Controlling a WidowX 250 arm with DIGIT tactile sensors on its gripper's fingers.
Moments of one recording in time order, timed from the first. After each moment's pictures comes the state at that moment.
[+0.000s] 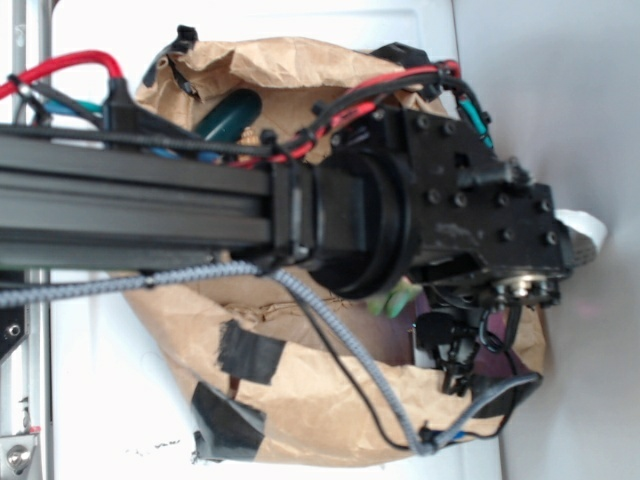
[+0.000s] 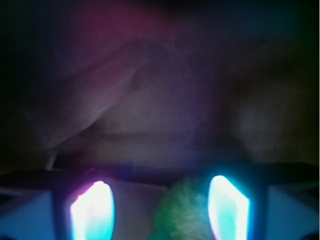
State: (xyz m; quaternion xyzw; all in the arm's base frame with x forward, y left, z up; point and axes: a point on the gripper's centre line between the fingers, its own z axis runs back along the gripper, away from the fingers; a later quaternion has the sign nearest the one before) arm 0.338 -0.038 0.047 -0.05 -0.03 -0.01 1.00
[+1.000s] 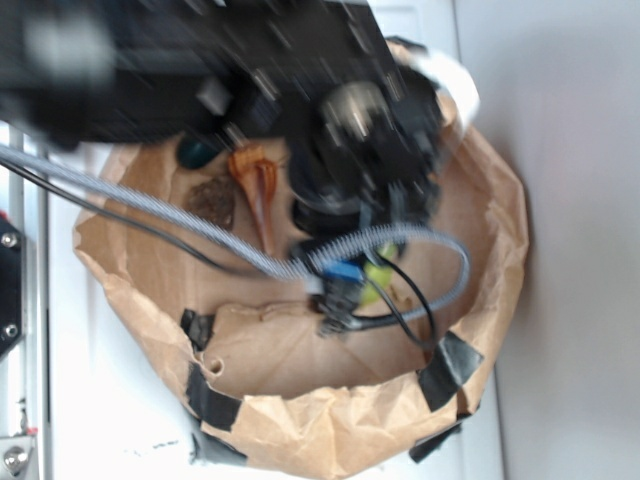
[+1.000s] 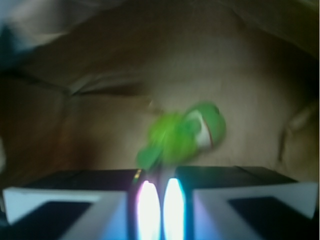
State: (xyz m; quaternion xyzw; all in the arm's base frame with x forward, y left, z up) arm 0.271 0.001 0.135 -0.14 -0.07 -0.02 0.99
